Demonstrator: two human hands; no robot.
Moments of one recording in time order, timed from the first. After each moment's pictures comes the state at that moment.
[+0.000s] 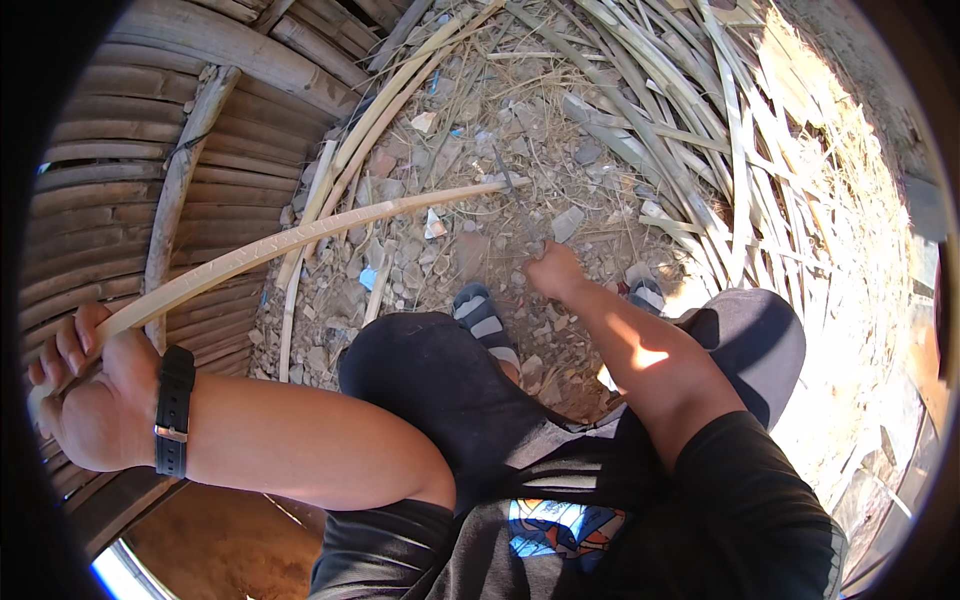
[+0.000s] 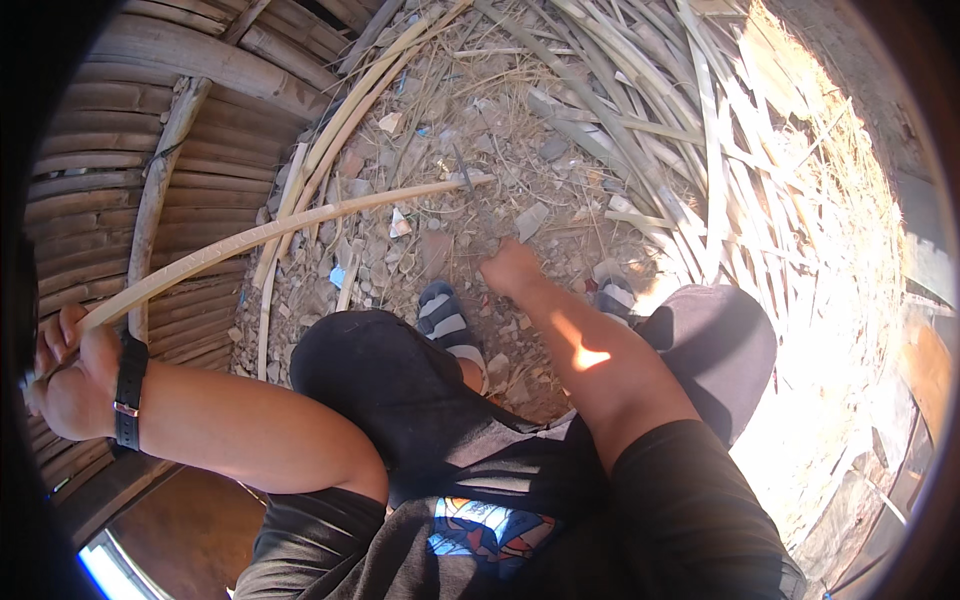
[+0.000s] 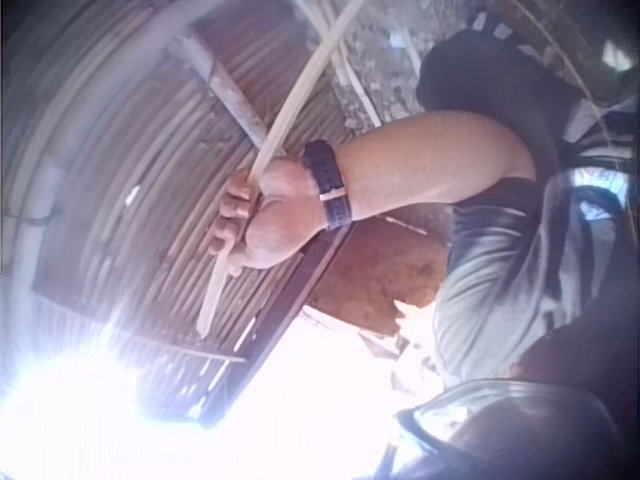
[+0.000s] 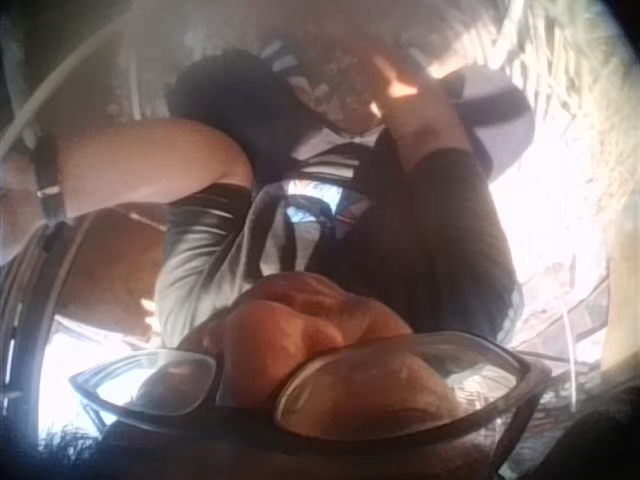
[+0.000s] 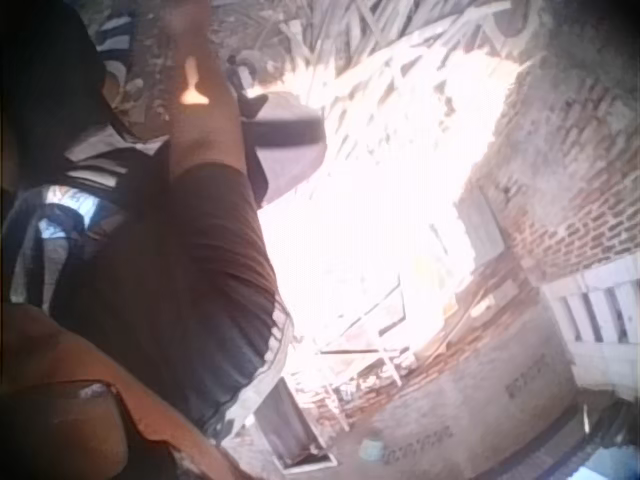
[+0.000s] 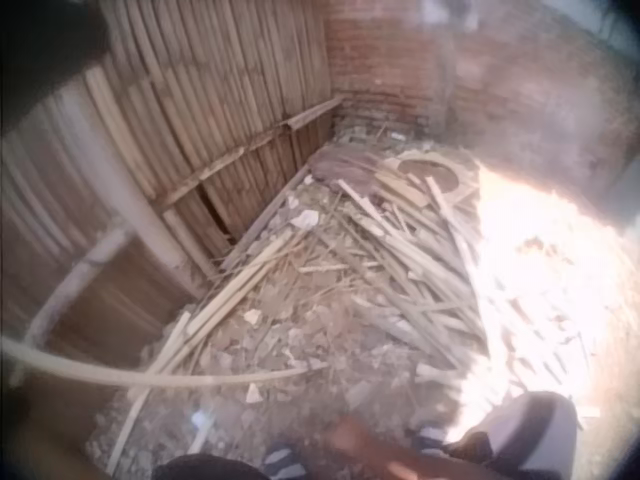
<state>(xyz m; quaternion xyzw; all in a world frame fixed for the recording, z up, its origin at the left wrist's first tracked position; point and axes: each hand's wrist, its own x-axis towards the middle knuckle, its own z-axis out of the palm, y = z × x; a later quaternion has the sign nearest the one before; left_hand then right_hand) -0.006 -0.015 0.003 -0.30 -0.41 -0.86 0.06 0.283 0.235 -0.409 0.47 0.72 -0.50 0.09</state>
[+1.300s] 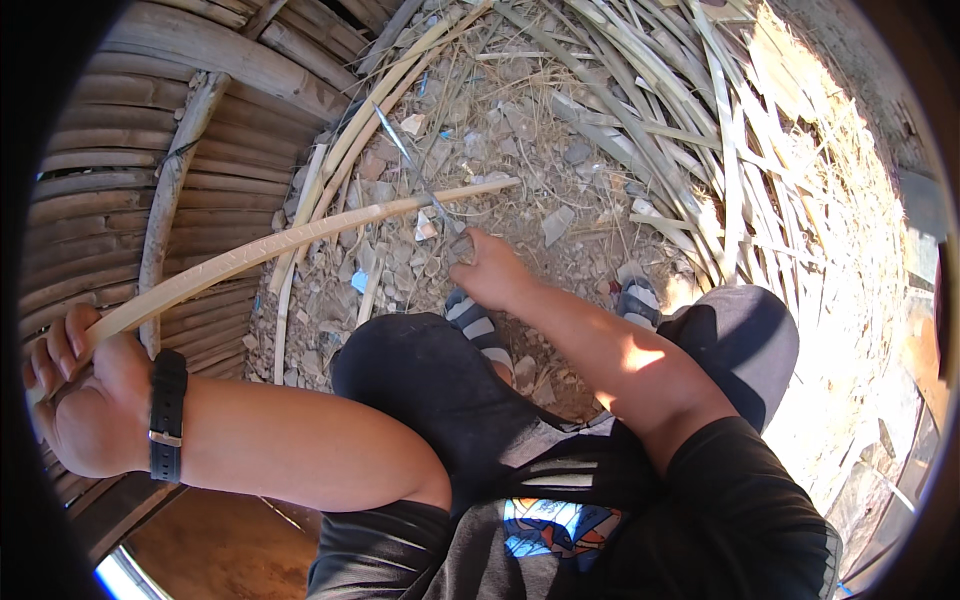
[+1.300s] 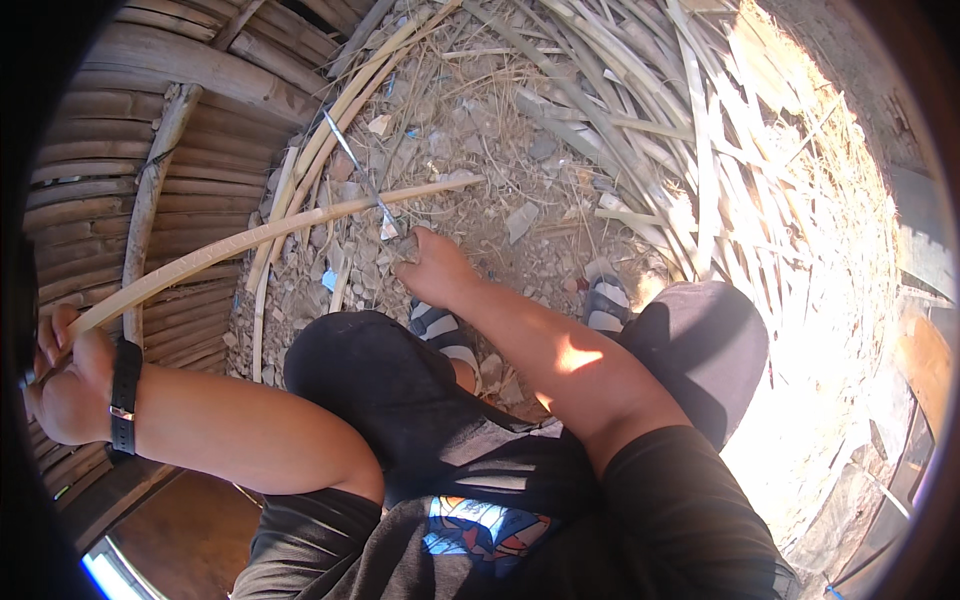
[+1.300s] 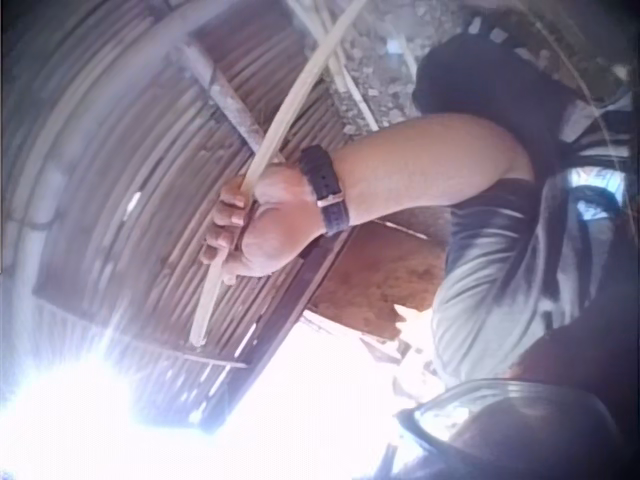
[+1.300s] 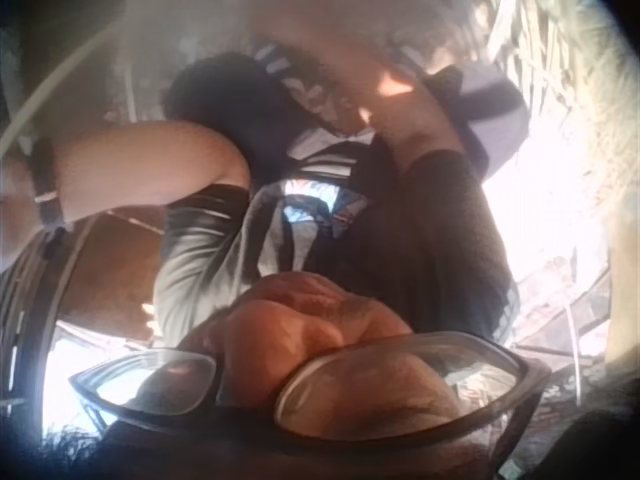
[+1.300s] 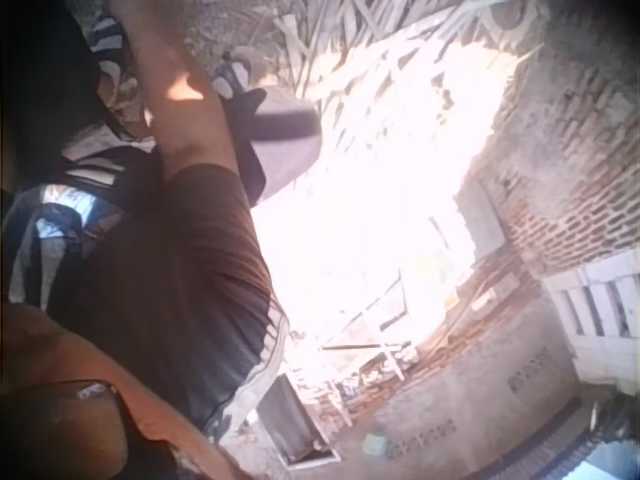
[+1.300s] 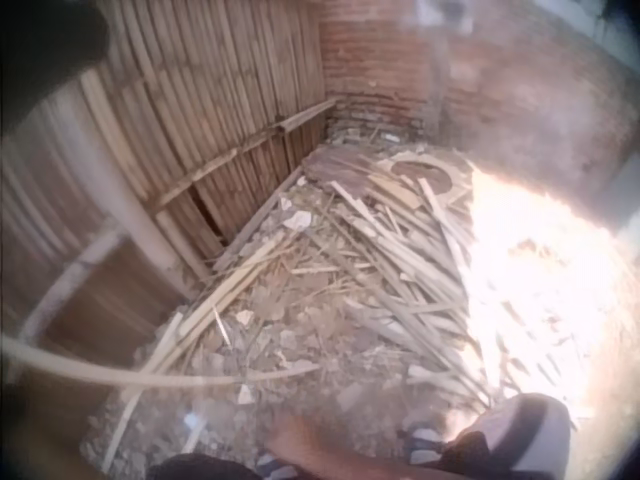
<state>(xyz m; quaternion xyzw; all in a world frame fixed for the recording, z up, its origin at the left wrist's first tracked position) 0.001 0.001 0.002 -0.30 -0.38 -0.87 0.07 0.231 0.202 -0.315 0.35 0.73 -0.59 0.00</state>
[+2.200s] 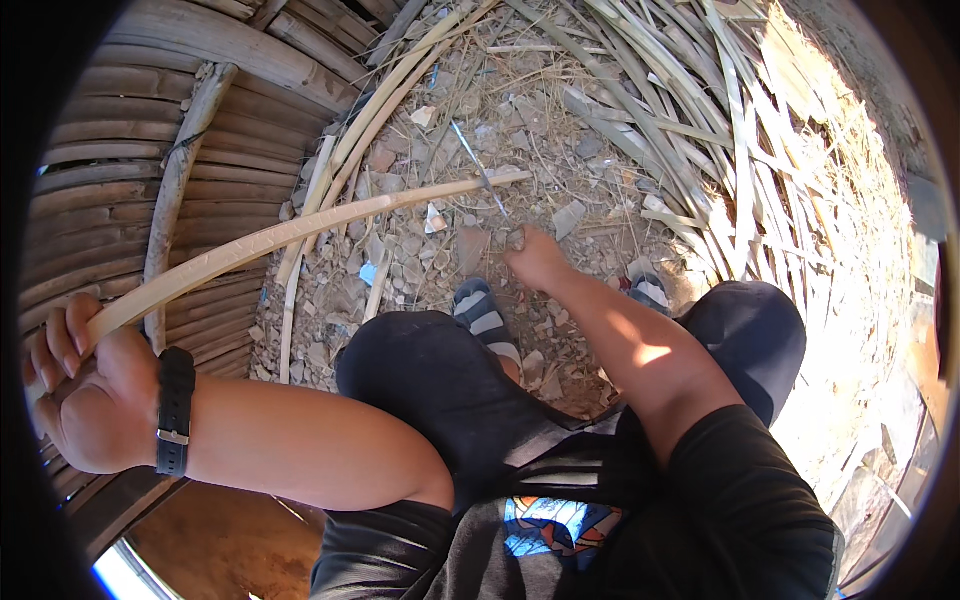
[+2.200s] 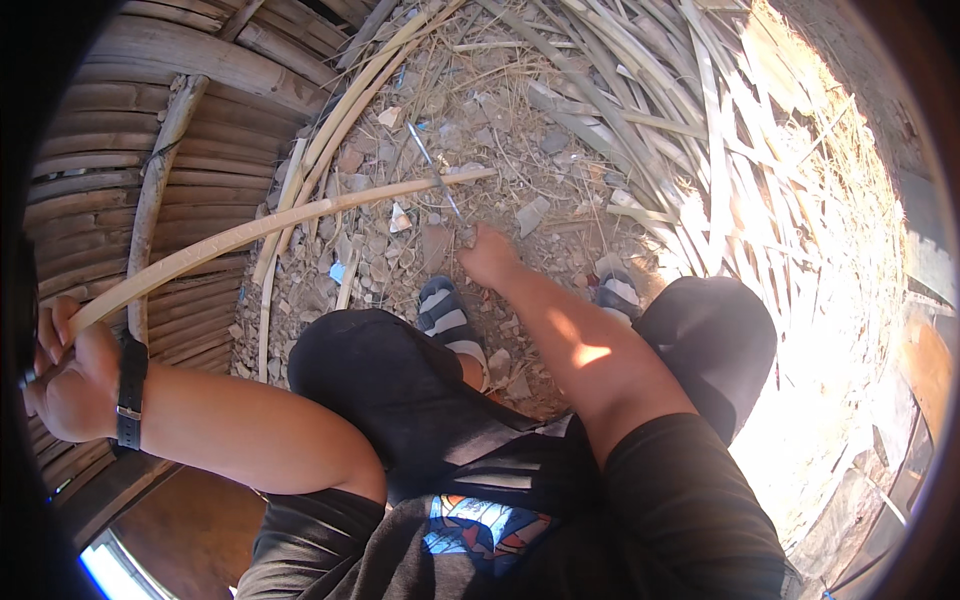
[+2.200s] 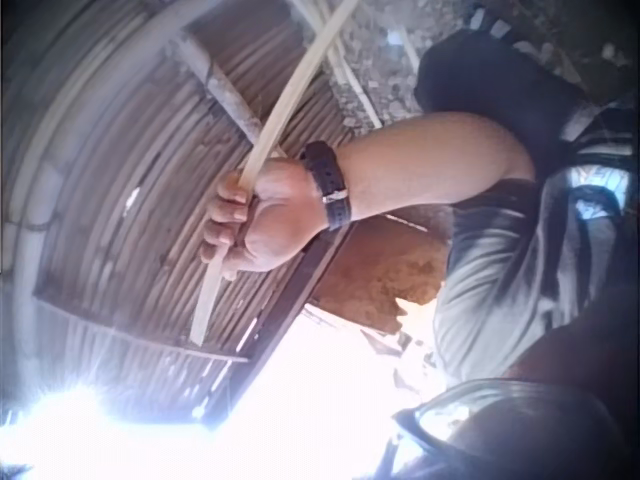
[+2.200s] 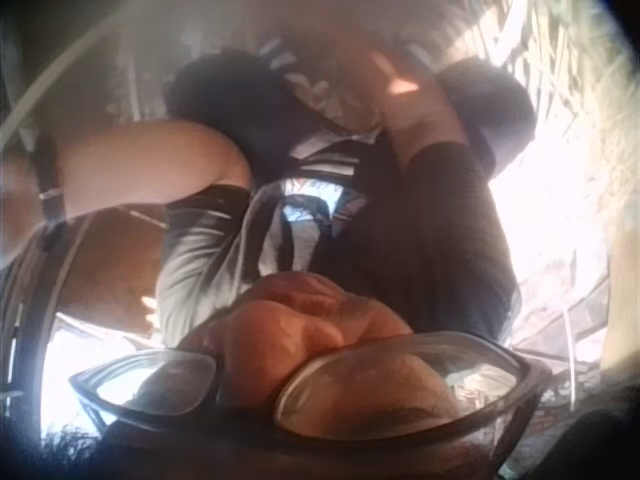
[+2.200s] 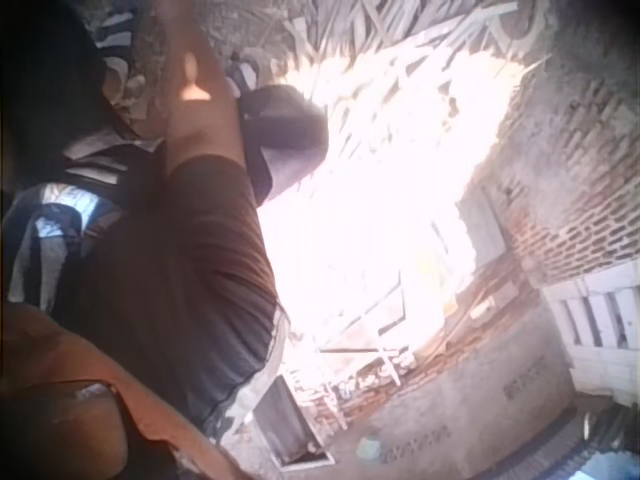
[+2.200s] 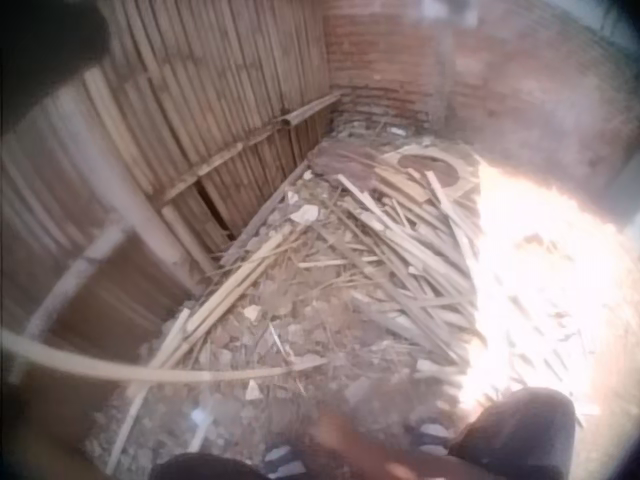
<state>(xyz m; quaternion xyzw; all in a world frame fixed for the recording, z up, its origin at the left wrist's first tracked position) 0.004 0.006 0.006 -0.37 -0.36 -0.85 -0.01 0.254 0.227 -0.376 0.42 0.74 -0.53 0.05</state>
